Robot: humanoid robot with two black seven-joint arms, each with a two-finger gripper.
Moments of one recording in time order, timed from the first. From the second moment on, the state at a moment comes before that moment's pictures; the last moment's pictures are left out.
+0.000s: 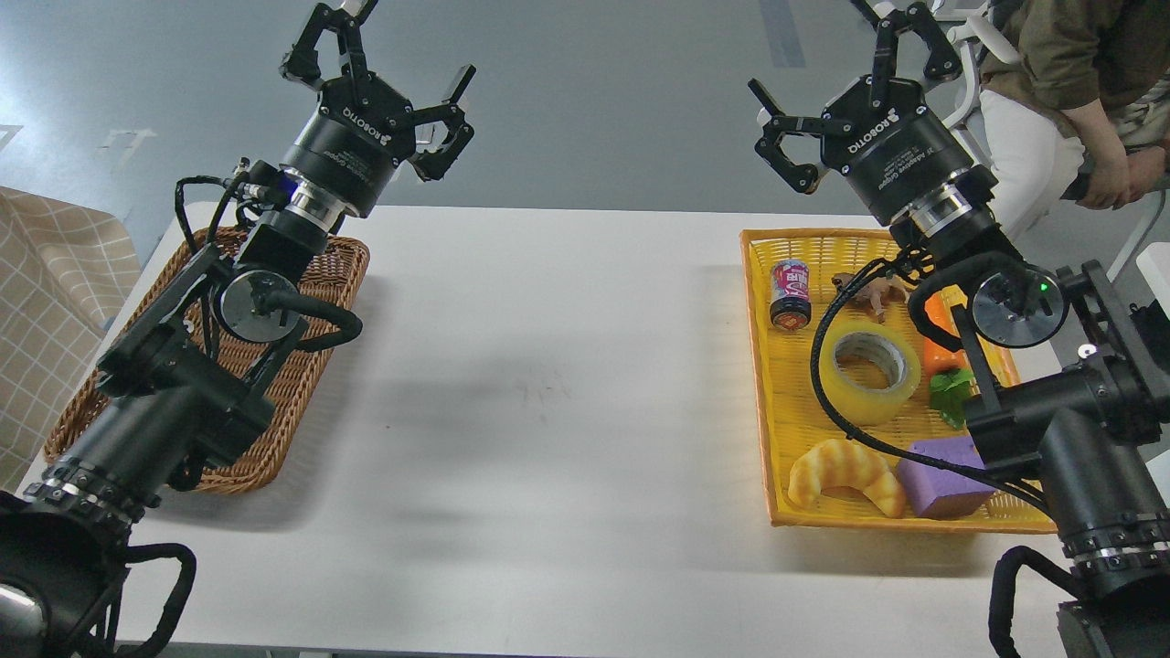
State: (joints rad) left arm -0.64 0.26 -1.13 -1.02 0.21 -0.49 -0.23; right arm 0.66 -0.04 1.42 1.04 -0.31 0.49 -0.22
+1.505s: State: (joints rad) left arm -0.64 0.23 -1.12 -1.02 0.21 -0.49 -0.23; right arm 0.67 -0.28 1.32 1.11 -0.37 0.49 -0.22
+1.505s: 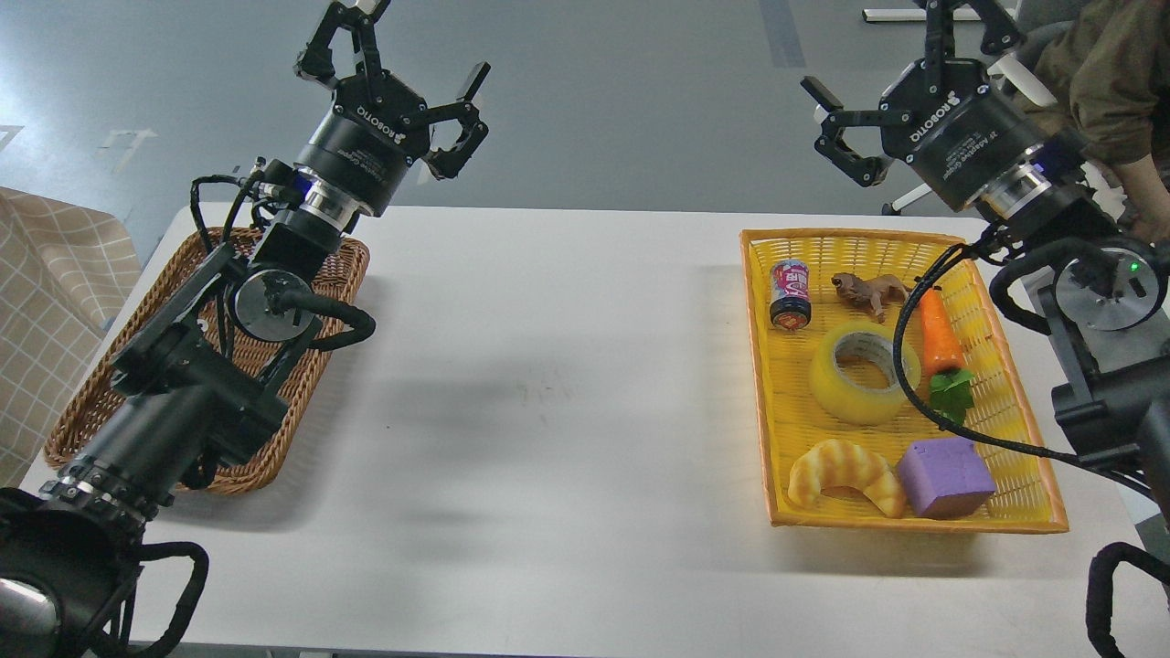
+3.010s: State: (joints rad) left arm -0.64 0.24 -1.12 -1.01 0.21 -0.49 -0.23; right arm 0.66 -0.83 0.94 1.37 -1.32 0.49 -0.22
